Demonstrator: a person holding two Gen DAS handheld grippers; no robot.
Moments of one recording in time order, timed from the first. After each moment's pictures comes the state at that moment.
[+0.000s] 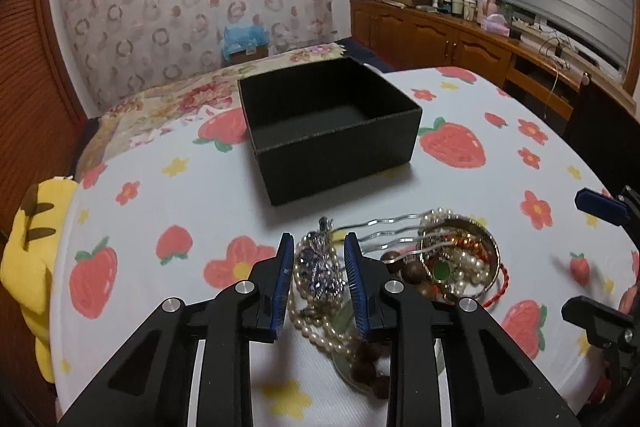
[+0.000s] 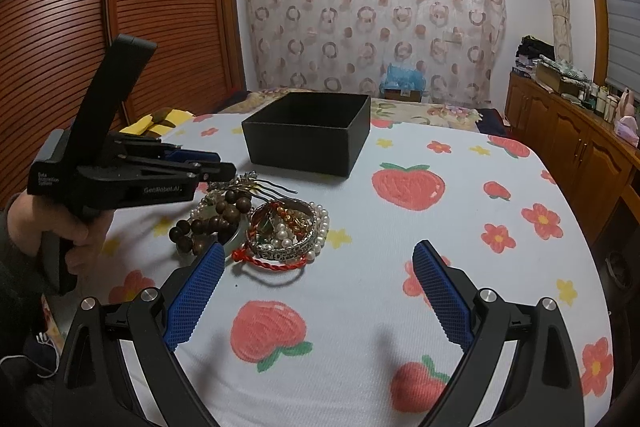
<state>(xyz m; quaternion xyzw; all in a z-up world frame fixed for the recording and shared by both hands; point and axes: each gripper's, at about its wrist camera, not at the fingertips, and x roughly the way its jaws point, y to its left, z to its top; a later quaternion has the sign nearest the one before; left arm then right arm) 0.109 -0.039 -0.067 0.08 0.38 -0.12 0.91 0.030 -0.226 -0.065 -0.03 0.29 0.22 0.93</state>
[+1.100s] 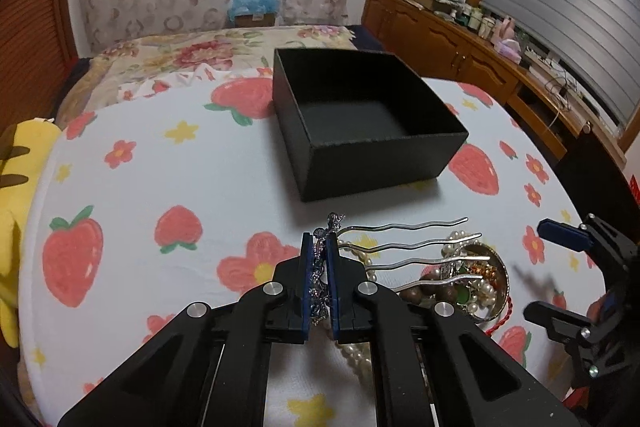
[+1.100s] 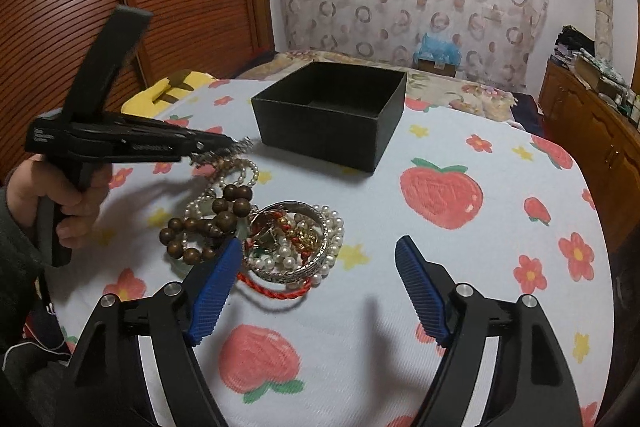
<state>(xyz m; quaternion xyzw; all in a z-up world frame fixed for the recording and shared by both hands) 0.137 0.001 -0.069 -0.02 0.43 -0.13 0.89 0.085 -0.206 -0.067 -0.07 0.36 0.27 0.89</state>
